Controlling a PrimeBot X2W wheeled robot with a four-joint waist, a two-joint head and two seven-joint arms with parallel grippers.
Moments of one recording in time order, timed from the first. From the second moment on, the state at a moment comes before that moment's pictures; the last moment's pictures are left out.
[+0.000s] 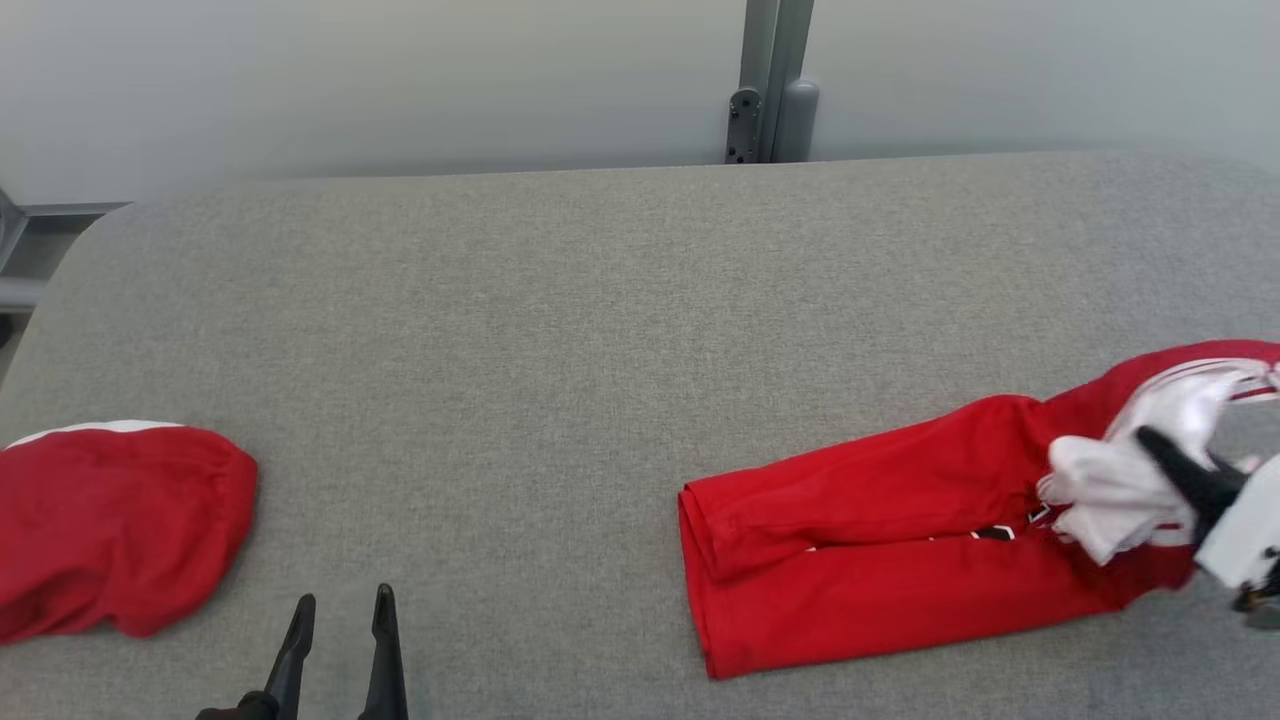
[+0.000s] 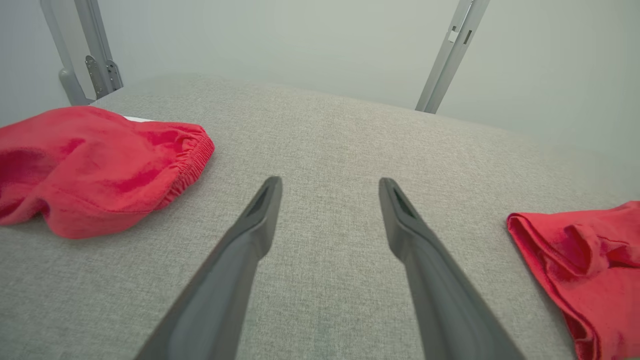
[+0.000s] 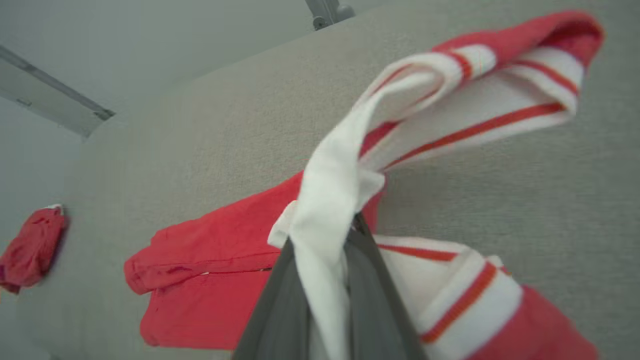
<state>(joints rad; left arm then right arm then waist) 0.21 0.06 -0.07 0.08 -0.30 -0.07 -0.26 -0.09 -0.53 -0.07 0.08 0.91 0.13 0.52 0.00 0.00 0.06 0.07</state>
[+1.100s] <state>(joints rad) 0.16 0.05 -0.08 0.13 -0.29 -0.10 -0.26 -0.14 -0.16 0.37 0.07 0.77 0.13 0.05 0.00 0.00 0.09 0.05</state>
